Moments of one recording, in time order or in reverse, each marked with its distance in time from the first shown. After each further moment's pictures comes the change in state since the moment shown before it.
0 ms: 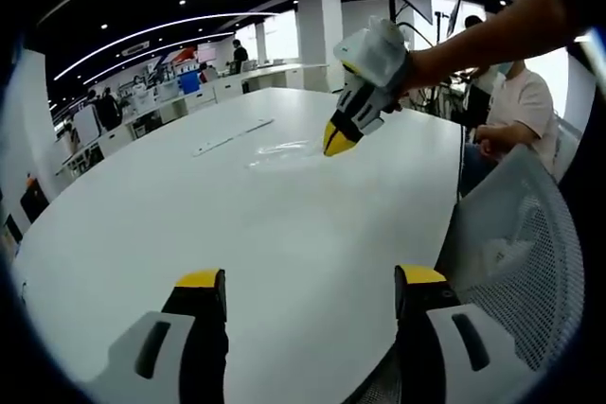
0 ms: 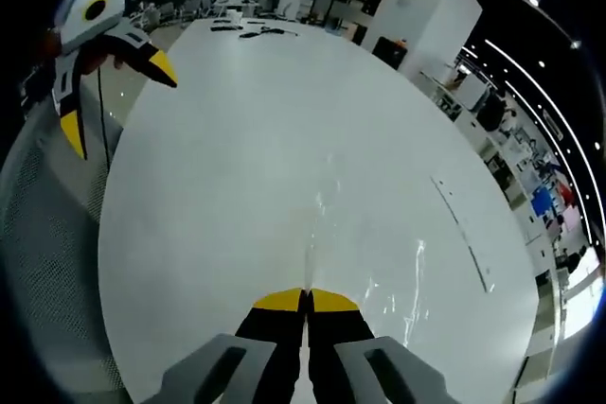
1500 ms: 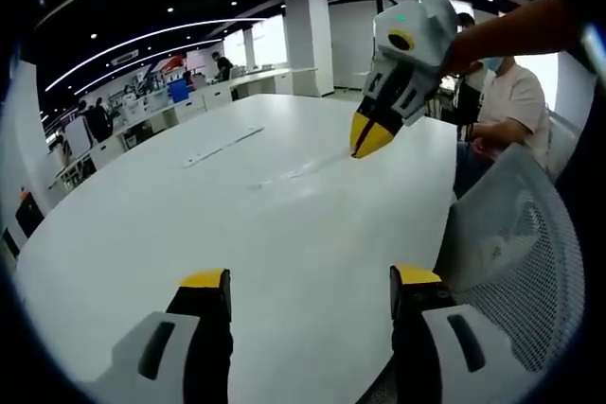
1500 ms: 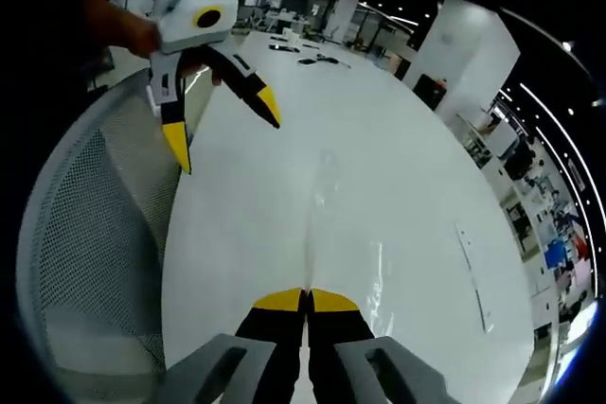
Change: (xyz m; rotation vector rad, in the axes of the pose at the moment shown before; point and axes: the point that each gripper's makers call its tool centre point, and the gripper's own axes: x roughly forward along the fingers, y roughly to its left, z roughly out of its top) left arm 0.008 -0.007 0.014 0.052 -0.015 -0.050; right arm -0.054 0.062 0.024 -0.181 -0.100 0.126
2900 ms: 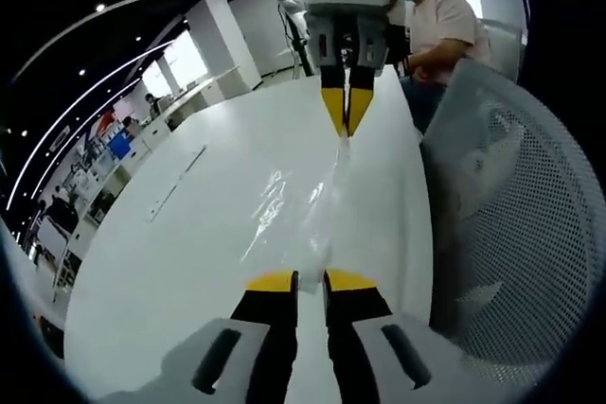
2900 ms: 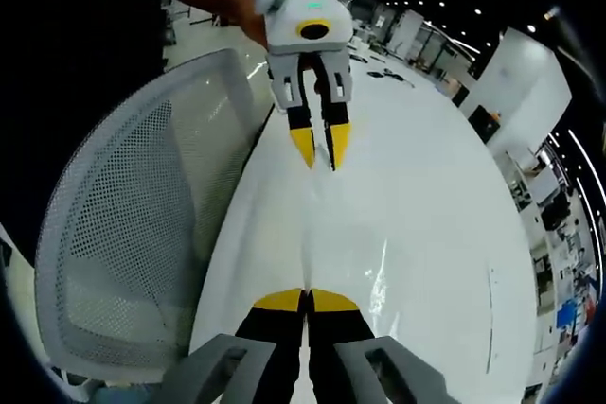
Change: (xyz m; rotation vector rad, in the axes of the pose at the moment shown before) left arm 0.021 -0.013 -0.008 0.401 0.075 -0.175; right arm -0.010 0.044 -0.002 -0.177 -0.016 0.165
